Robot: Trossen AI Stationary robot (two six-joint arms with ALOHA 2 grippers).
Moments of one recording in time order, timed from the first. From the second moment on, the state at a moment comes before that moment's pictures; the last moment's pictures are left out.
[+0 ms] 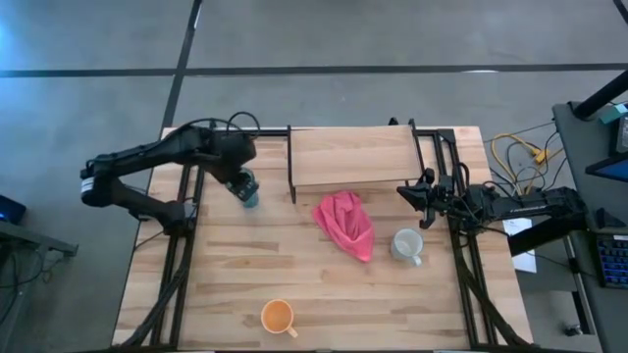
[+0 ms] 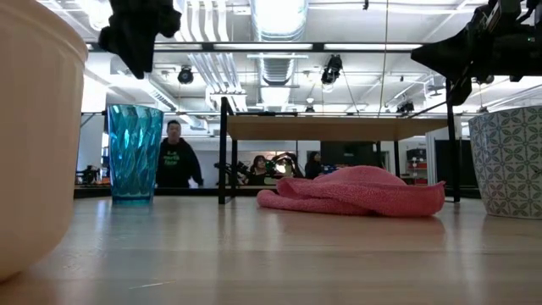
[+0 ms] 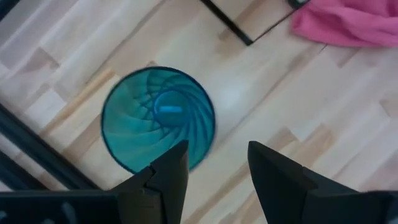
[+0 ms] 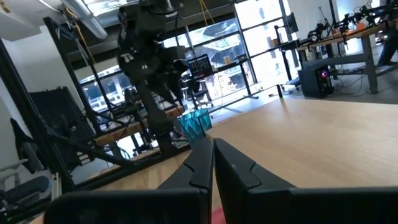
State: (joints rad) left arm 0.29 1.26 1.37 -1.38 -0.06 -0.51; right arm 0.07 0.25 0.04 0.37 0.31 0.28
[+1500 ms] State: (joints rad) left arm 0.36 1.52 1.37 -1.36 -0.03 -0.40; right arm 0.07 0.25 0.04 0.35 0.31 0.28
